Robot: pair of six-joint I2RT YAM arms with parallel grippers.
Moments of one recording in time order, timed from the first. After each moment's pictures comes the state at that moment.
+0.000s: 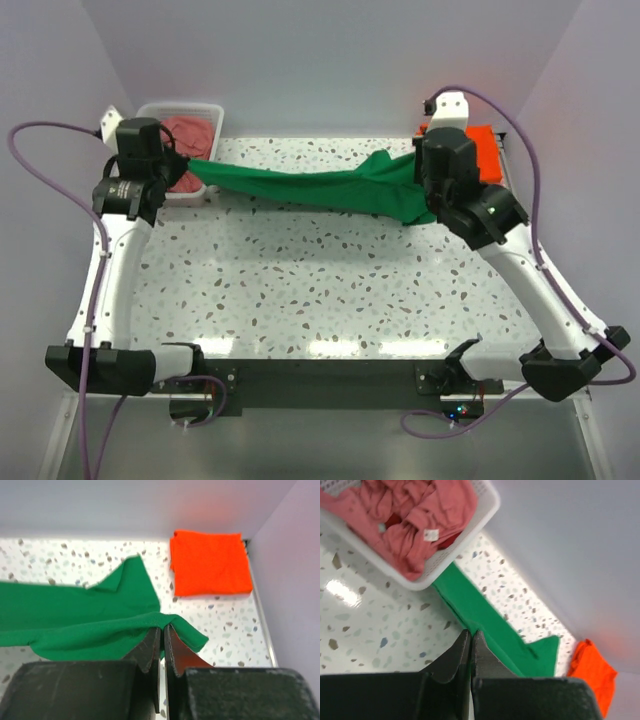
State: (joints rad) left arm -0.05 1.27 1.47 -0.75 -0.29 -0.85; right arm 0.62 1.27 1.57 -0.69 0.71 0.13
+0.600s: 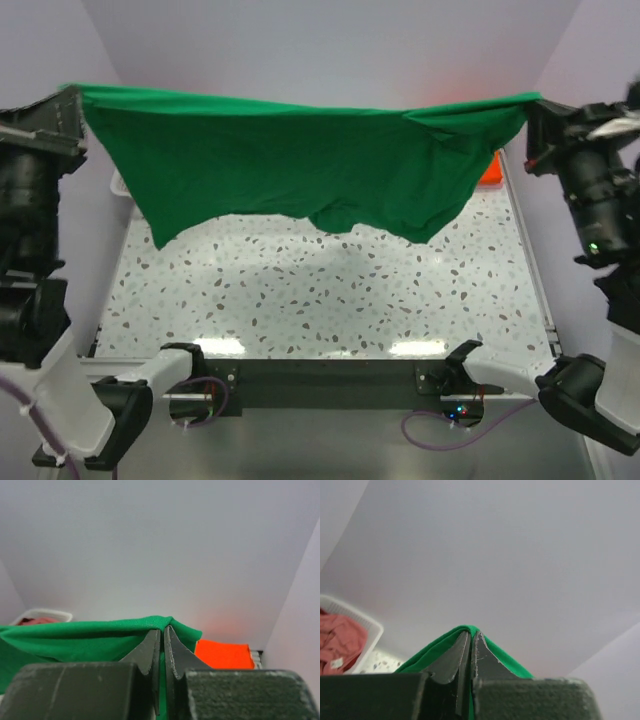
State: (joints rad) left arm -0.05 1.11 2.17 -0.80 -0.22 -0.71; right arm 0.62 1.13 2.16 -0.76 0.50 -0.10
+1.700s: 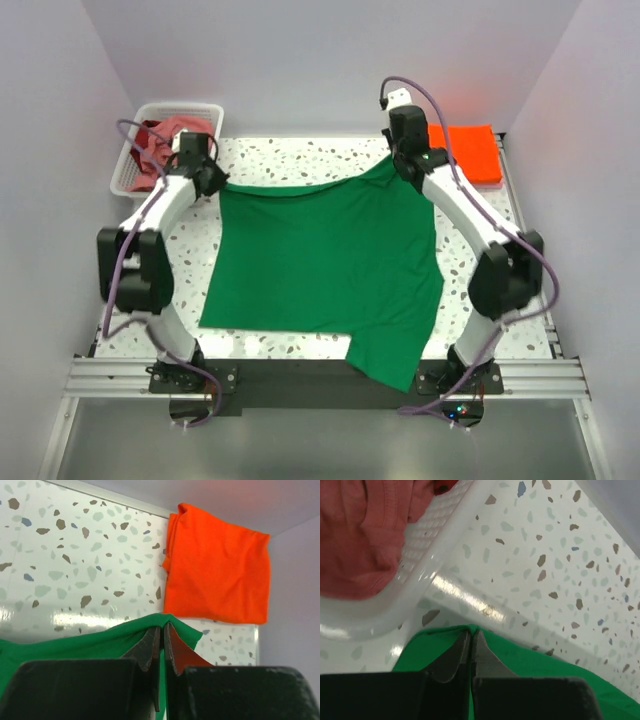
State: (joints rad) left arm -0.05 1.68 1.31 -0.39 -0.12 -0.72; right arm 0.39 1.70 1.59 -0.37 0.52 -0.20
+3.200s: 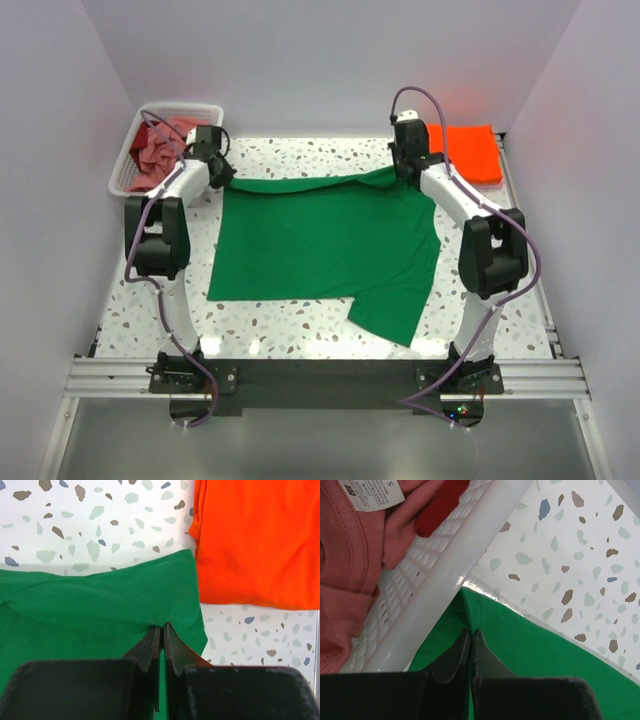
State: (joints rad) left arm -0.05 2.10 1.63 -0.40 -0.19 -0.68; right arm 0.28 1.95 1.61 -0.34 0.38 -0.04
